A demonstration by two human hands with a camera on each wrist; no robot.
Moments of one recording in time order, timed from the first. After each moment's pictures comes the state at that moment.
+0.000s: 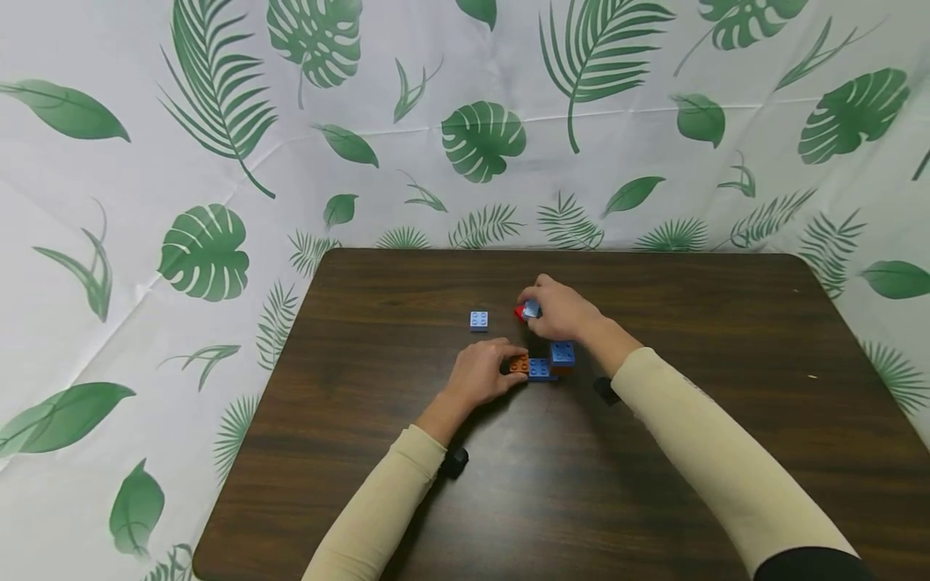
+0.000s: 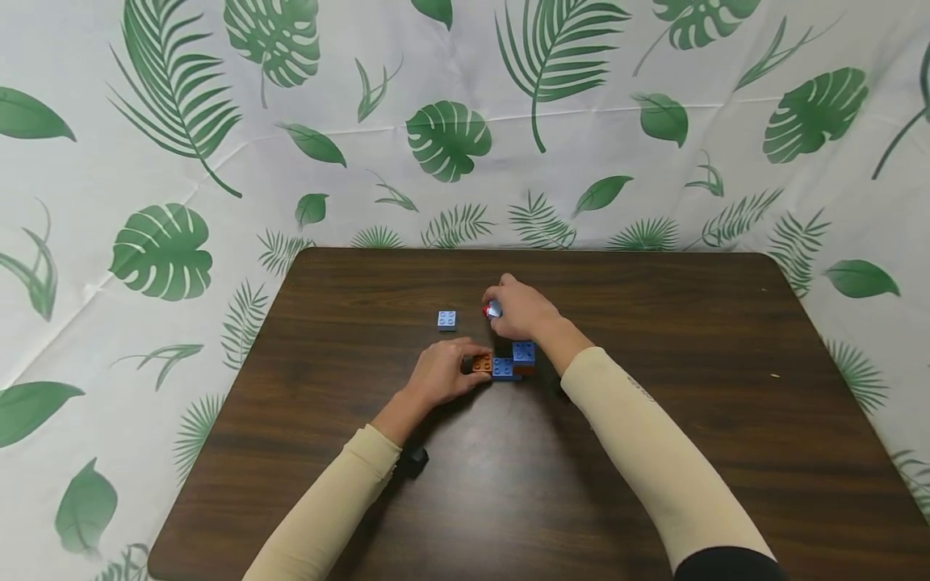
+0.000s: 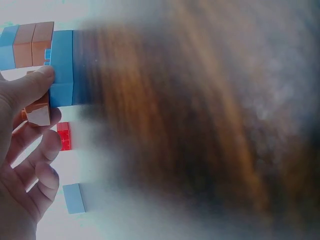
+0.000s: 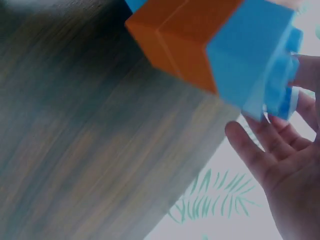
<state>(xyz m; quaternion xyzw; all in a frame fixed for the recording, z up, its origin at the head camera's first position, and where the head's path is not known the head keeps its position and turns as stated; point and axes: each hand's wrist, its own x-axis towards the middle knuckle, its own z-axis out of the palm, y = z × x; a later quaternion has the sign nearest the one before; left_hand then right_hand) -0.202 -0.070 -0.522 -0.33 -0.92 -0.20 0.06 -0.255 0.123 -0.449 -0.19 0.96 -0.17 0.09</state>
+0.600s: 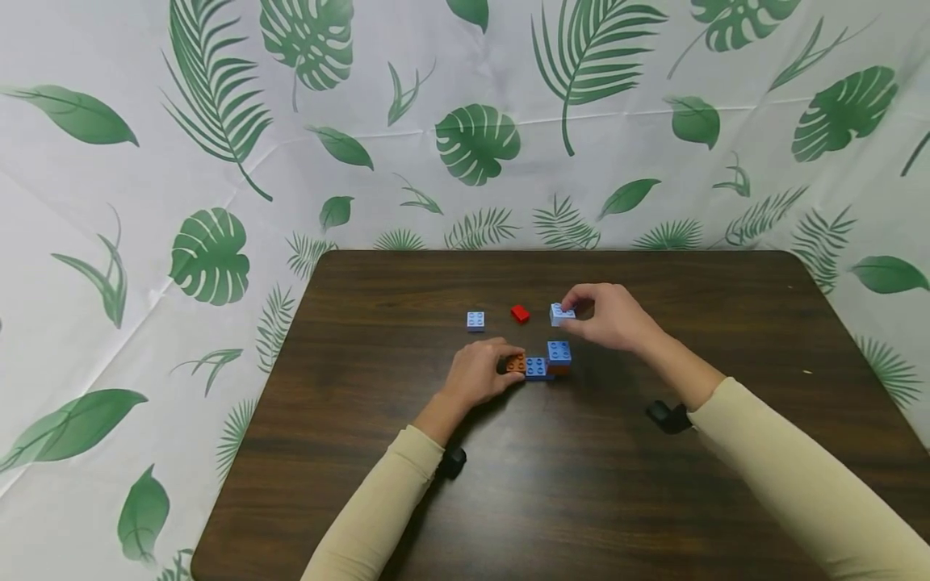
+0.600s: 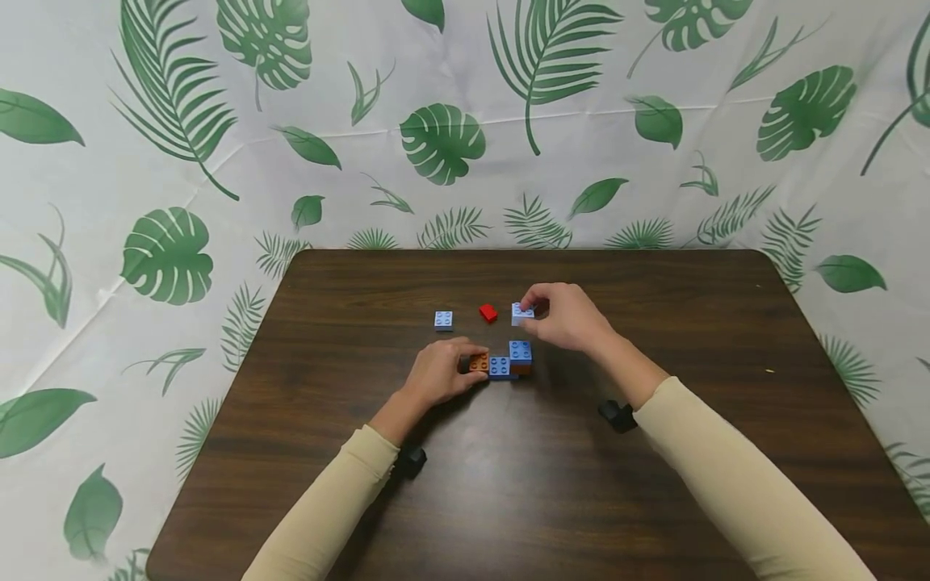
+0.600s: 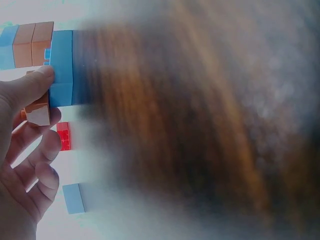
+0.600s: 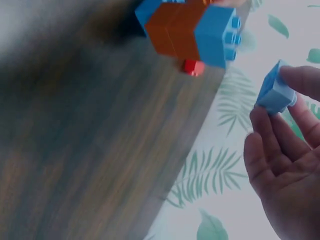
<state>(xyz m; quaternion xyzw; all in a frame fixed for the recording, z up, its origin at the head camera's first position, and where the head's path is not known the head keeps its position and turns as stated) -0.208 -0.062 -0.526 -0.32 -0.92 -0.21 0.05 -0.214 0.185 -0.419 -0.15 0.94 -0.29 0.04</state>
